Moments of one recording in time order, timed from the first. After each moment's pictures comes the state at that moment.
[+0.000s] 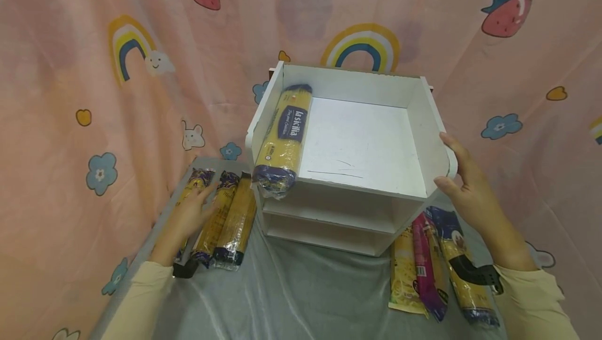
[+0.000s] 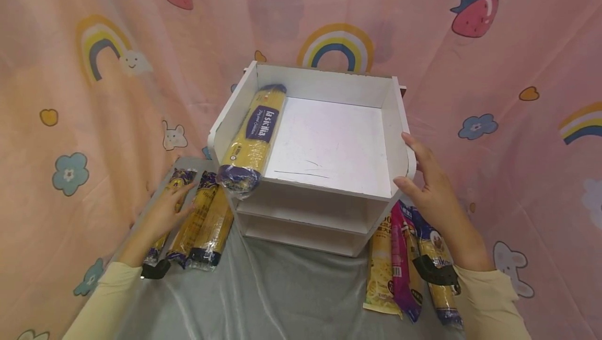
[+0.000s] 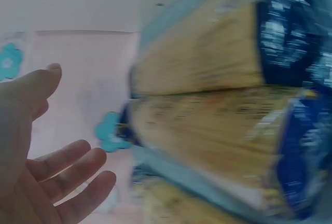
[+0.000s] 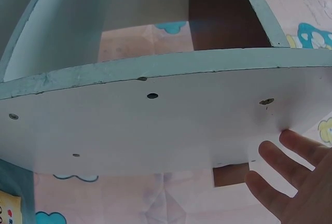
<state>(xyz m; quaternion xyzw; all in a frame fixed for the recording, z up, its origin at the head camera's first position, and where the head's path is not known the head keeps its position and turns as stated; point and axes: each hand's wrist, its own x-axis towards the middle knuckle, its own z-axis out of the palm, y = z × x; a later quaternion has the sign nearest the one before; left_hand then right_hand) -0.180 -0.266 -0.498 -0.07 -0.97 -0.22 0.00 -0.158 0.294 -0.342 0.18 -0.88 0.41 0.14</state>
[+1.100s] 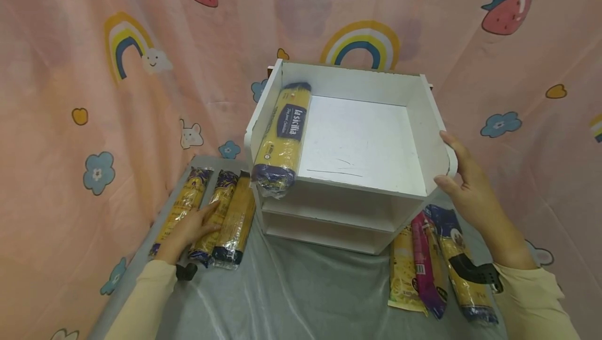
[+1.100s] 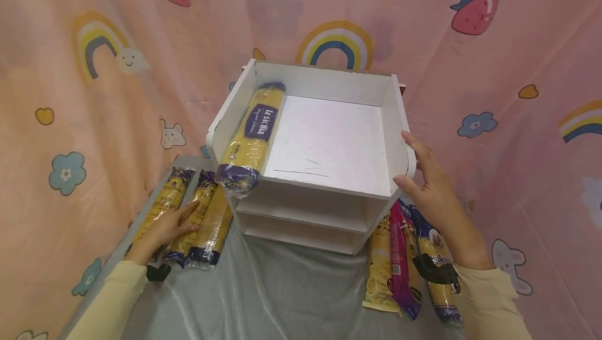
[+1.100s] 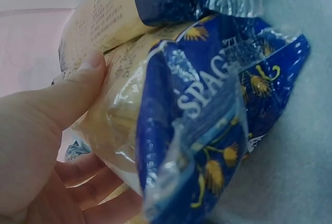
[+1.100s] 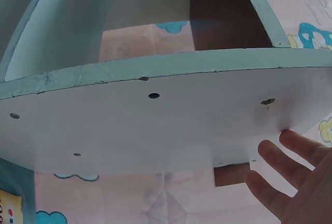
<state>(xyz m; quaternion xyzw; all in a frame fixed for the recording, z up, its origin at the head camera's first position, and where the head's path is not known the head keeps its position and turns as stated) -0.181 -0.285 -0.550 -0.09 -0.96 -0.24 -0.12 -0.160 0.295 -0.343 0.18 -0.88 0.42 0.15</state>
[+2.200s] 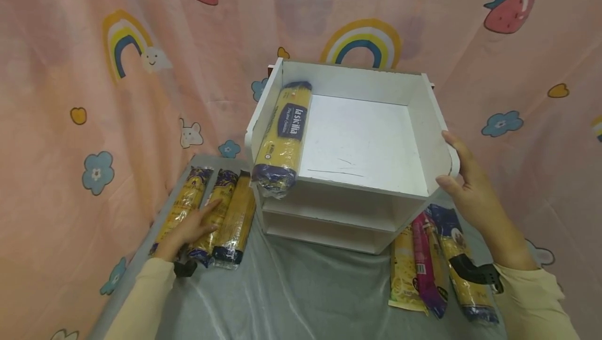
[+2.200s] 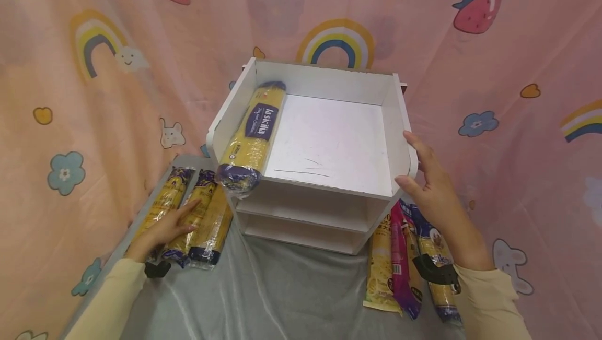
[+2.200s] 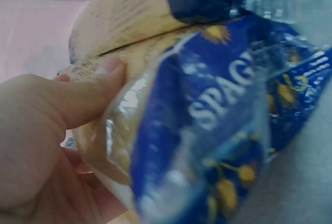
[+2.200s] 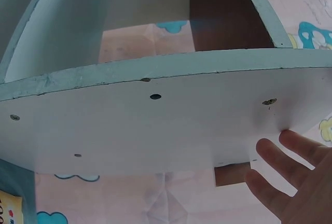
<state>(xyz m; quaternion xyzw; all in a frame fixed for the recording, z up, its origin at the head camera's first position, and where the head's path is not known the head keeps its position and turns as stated) -0.186 -0.293 -0.557 -0.17 -0.93 -0.31 -0.11 -0.159 0.294 -0.345 0.18 -0.87 0.43 0.15</state>
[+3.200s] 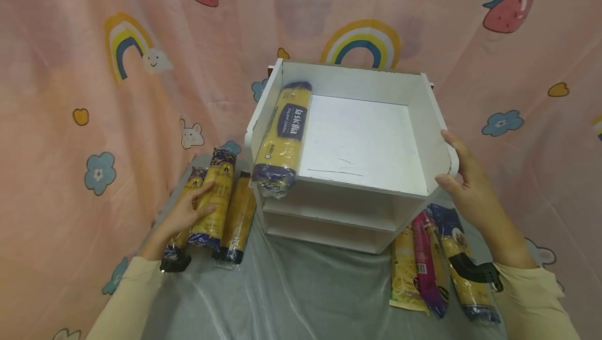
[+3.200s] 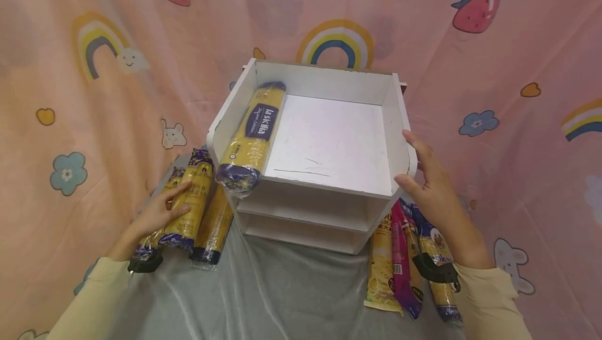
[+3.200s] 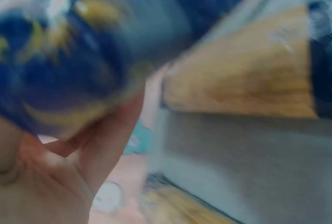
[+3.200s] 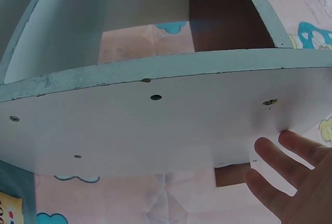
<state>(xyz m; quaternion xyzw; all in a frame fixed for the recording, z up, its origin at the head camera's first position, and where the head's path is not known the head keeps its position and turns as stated) -0.184 -0.288 -0.495 -0.14 -0.87 -0.46 -0.06 -0.160 0.293 -0.345 0.18 -0.87 0.43 0.15</state>
